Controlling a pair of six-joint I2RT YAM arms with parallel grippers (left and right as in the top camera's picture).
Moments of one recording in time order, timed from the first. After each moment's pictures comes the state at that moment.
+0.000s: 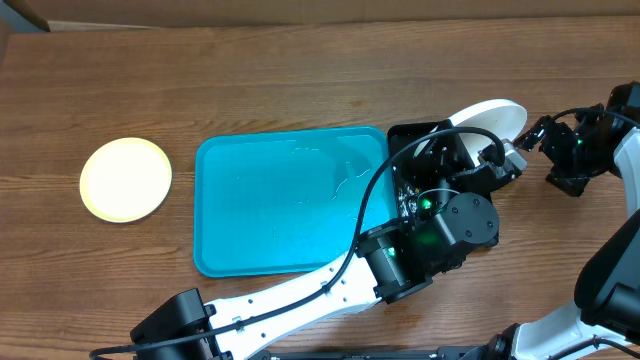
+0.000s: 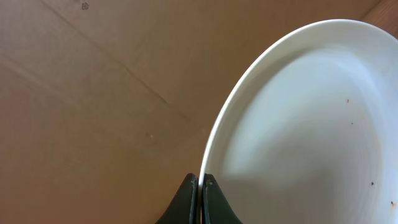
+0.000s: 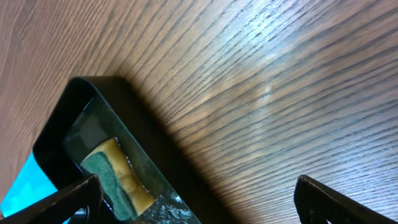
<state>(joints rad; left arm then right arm) -1.16 1.68 1.32 0.22 -0.98 0.62 -0.42 1.81 1.37 -0.95 -0.39 0.28</state>
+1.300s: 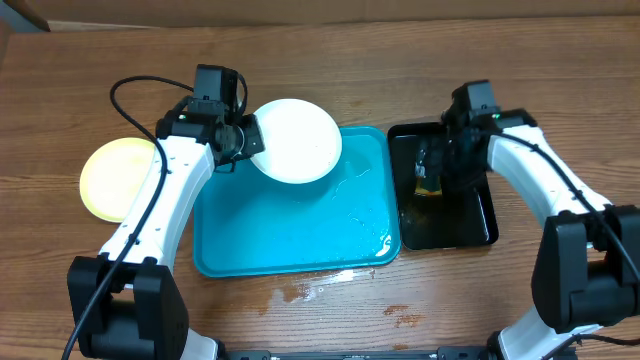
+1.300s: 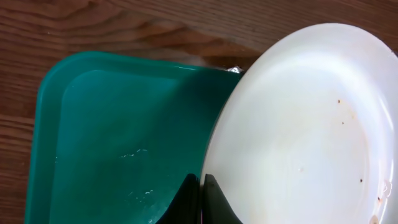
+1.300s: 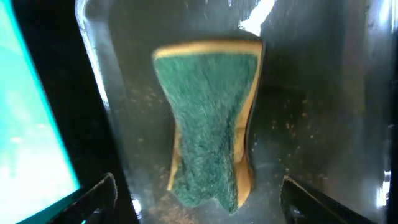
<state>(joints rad) -0.14 1.69 1.33 -0.78 0.04 -0.39 0.15 1.81 1.23 -0.81 -0.17 0.28</state>
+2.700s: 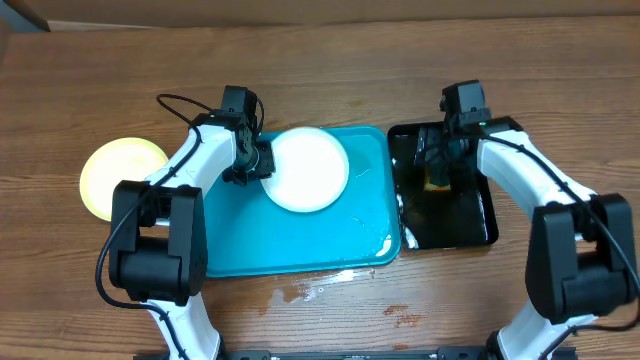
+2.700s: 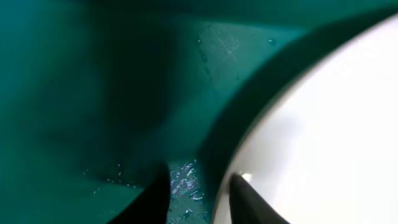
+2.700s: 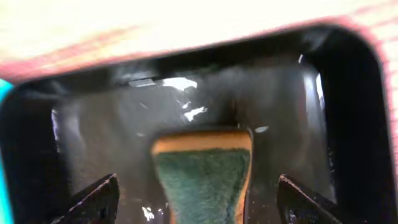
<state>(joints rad) -0.14 1.98 1.30 -0.72 0.07 -0.32 0.17 1.86 1.20 -0.55 0.03 0.28</state>
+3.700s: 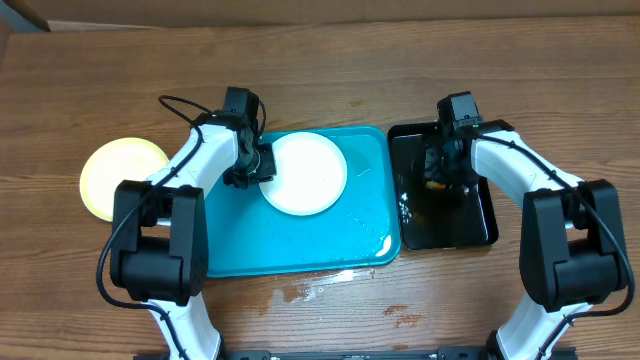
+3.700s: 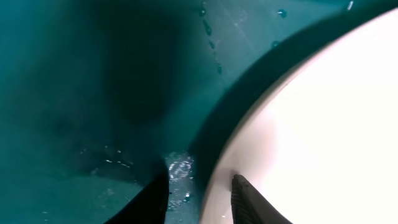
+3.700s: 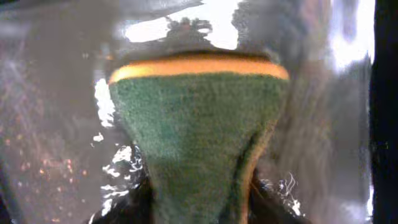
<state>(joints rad) -0.16 1.98 1.30 -0.76 0.07 -0.34 0.17 1.92 1.19 -0.64 0.01 0.27</state>
